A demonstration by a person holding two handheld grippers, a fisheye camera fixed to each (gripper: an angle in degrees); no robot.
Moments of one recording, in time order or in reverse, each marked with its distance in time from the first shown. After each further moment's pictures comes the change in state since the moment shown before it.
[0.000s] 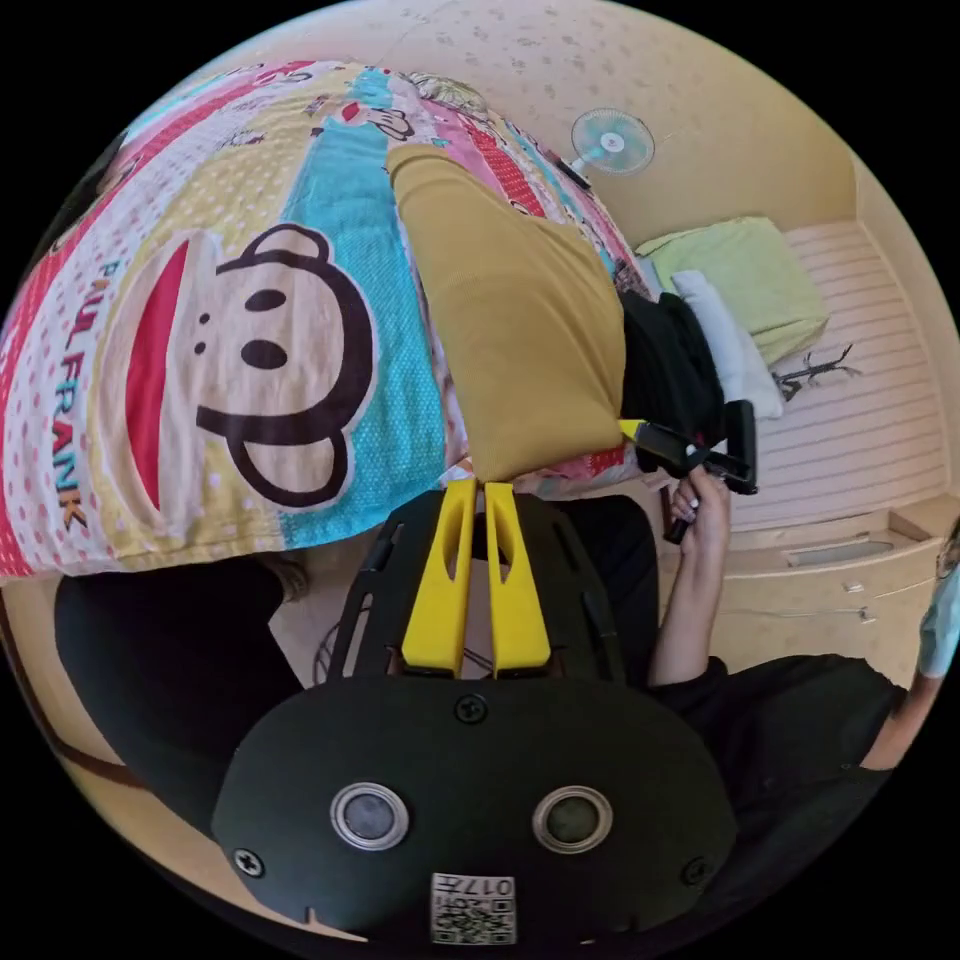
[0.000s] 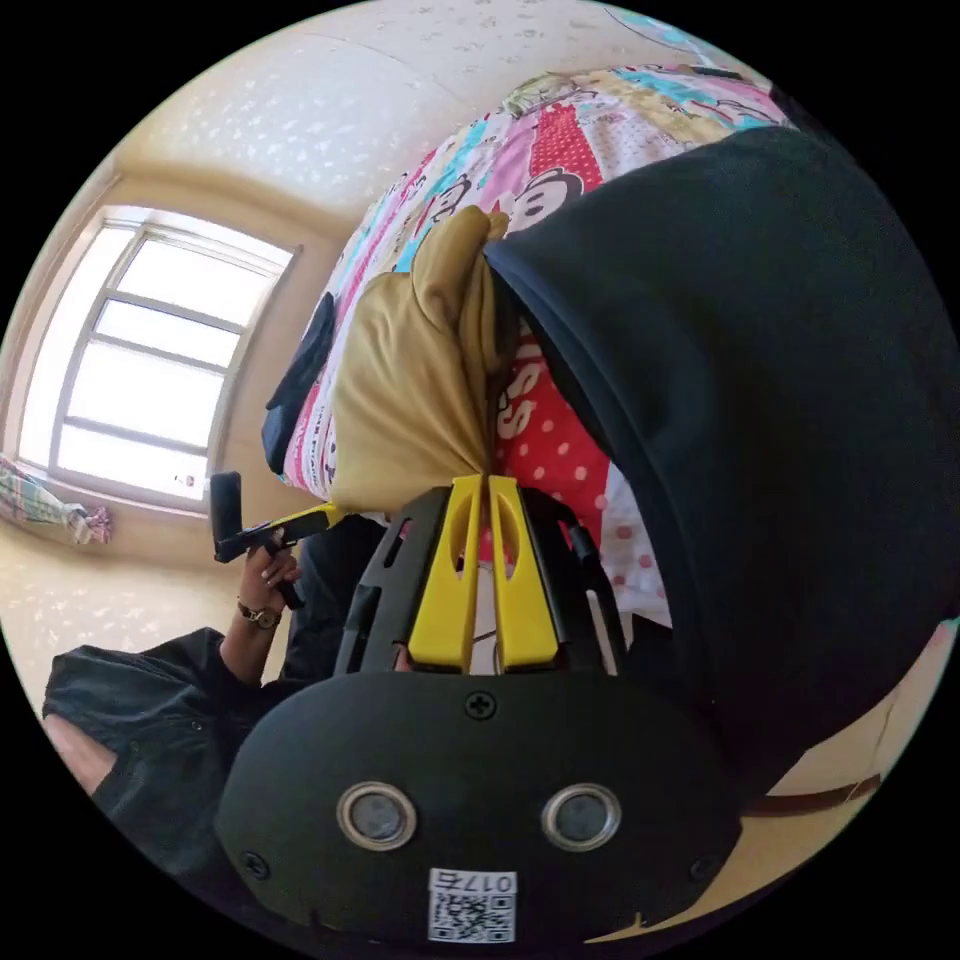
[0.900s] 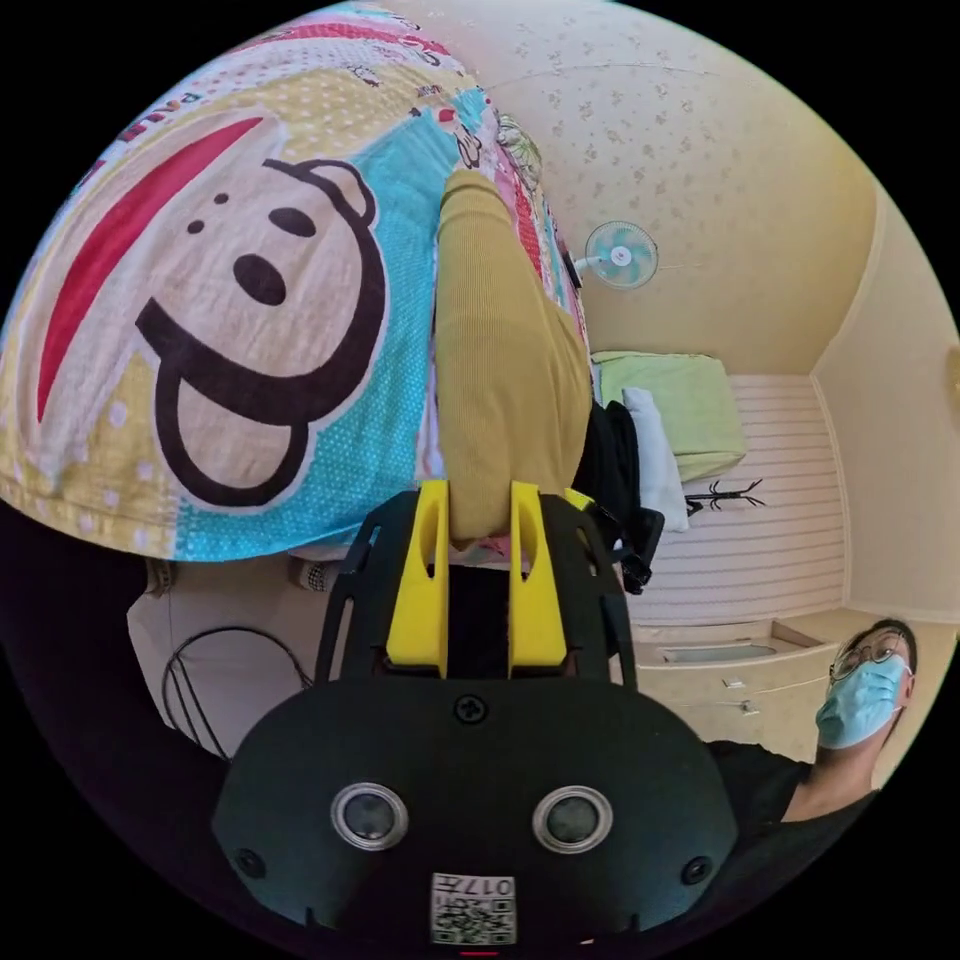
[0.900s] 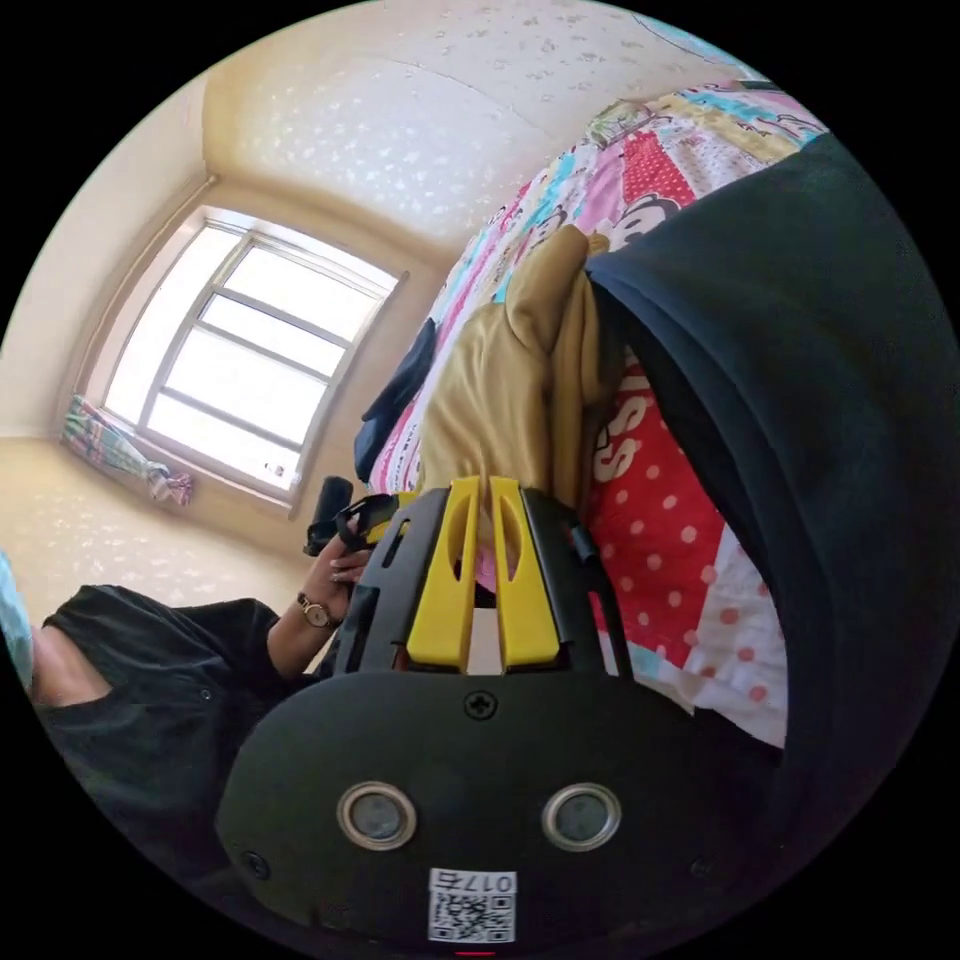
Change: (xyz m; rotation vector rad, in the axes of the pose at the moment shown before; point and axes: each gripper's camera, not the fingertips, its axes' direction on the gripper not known) left arm -0.057 -0.019 0.032 0.143 0.372 -0.222; right arm 0.016 0.009 -0.068 0.116 -0.380 -0.216
